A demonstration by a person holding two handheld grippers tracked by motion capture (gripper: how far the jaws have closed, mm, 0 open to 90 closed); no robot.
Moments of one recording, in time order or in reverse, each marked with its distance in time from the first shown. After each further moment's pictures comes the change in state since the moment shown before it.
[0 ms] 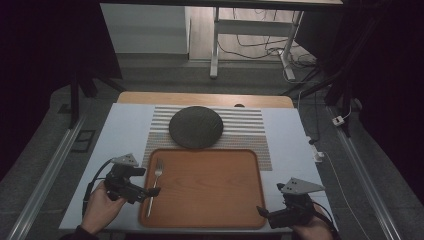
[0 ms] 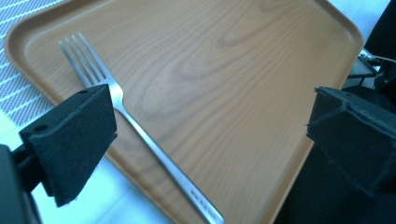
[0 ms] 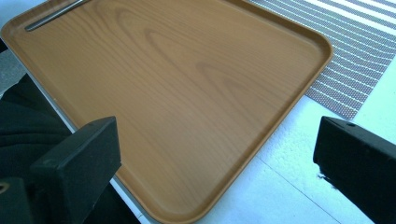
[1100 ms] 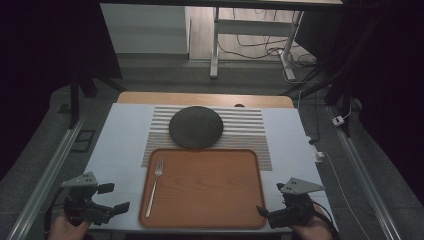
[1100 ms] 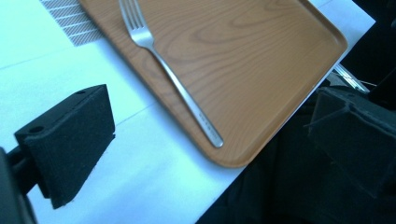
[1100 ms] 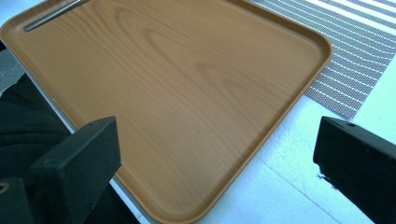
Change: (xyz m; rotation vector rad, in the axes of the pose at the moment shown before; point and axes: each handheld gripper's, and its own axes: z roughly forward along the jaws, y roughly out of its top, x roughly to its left) left arm 0.001 -0.071 -0.060 -0.115 0.033 -0.109; right arm 0.000 0.001 0.000 0.005 -0.003 0.001
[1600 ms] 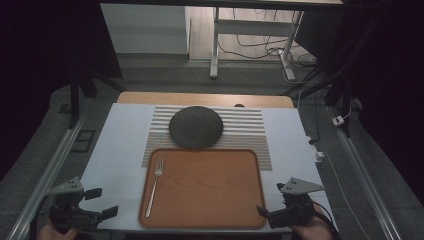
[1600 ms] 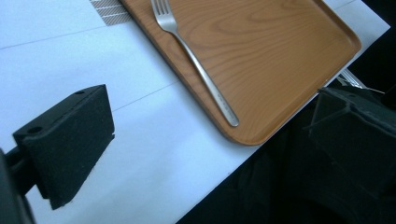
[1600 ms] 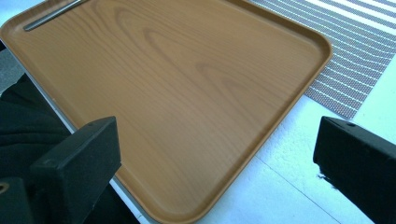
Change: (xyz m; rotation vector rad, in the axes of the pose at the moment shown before) left arm 0.008 -0.021 -0.018 -0.021 0.044 -0.043; right arm 0.000 0.000 0.000 0.000 -0.001 0.000
